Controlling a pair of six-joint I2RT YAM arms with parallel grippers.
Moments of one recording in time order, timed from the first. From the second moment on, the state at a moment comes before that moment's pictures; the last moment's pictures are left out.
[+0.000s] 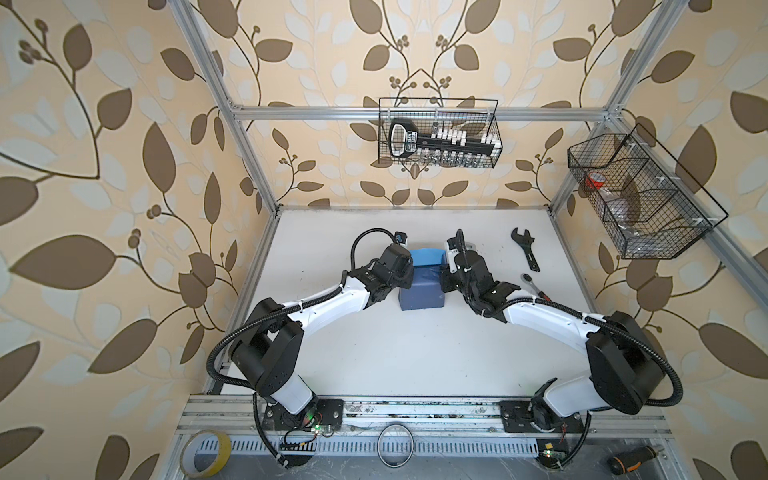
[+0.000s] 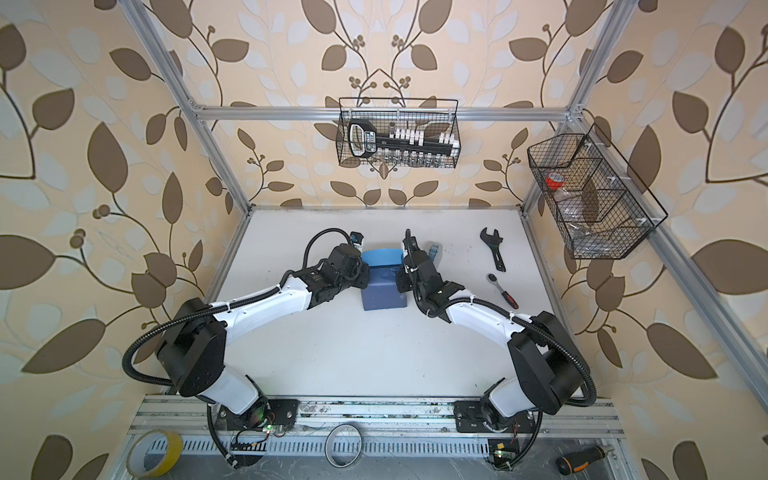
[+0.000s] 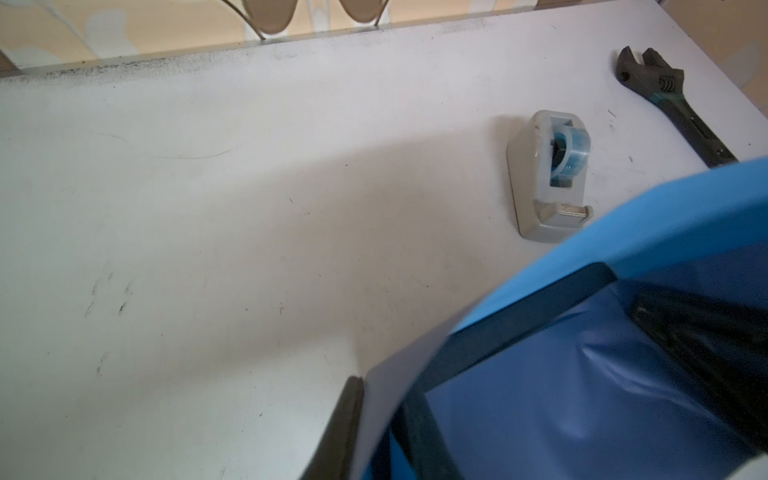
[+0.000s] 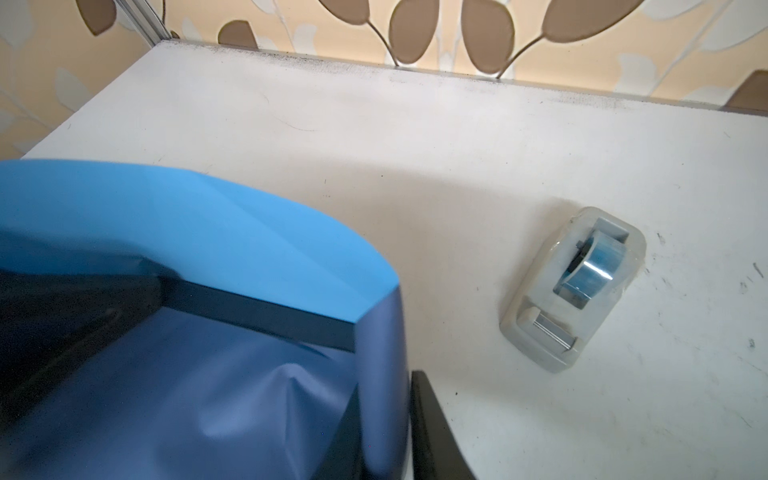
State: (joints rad) left arm -0.68 1.58 1.07 -0.20 -0.23 -0.26; right arm 0.60 1.49 0.87 0.03 0.25 0.26
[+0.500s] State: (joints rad) left arm -0.68 1.59 1.08 -0.19 -0.22 -0.26; right arm 0.51 1.35 0.86 0.02 0.00 0.30
